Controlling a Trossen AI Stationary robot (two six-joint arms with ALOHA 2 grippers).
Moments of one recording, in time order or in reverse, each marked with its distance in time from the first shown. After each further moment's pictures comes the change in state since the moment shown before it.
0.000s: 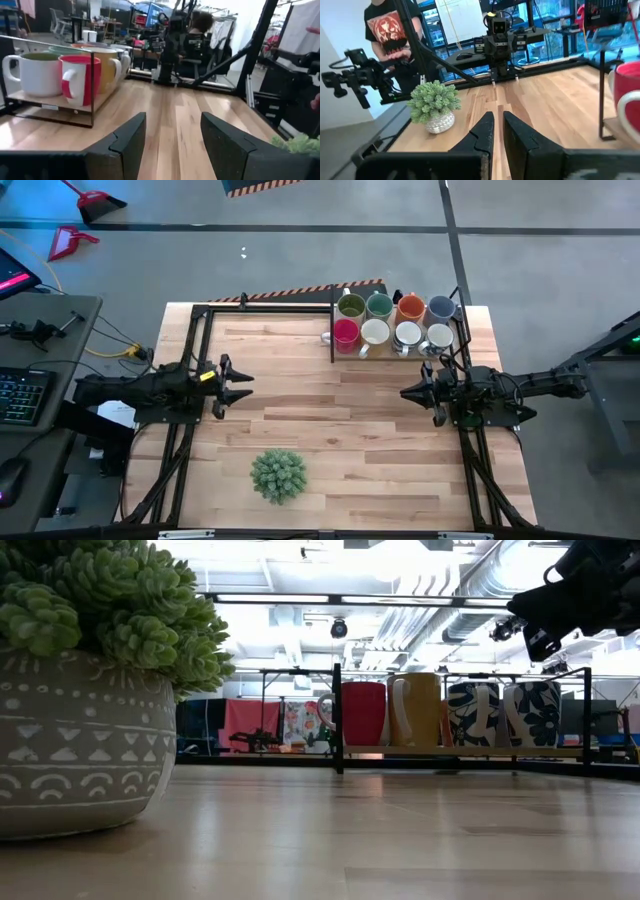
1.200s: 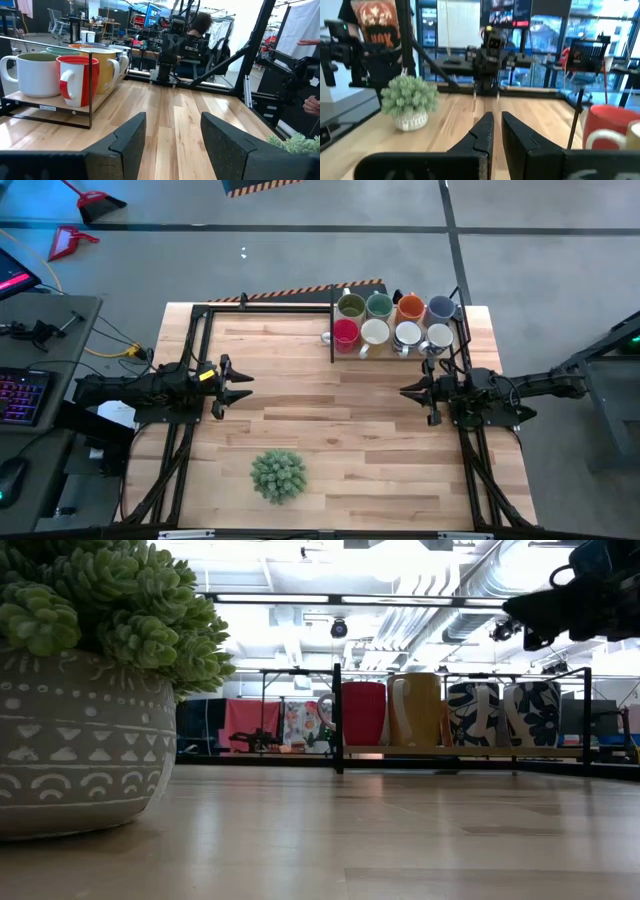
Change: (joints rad) left arm 0.000 0.012 0.000 -0.001 0.010 0.000; right arm -0.001 -0.002 -0.072 0.156 0.044 -0.300
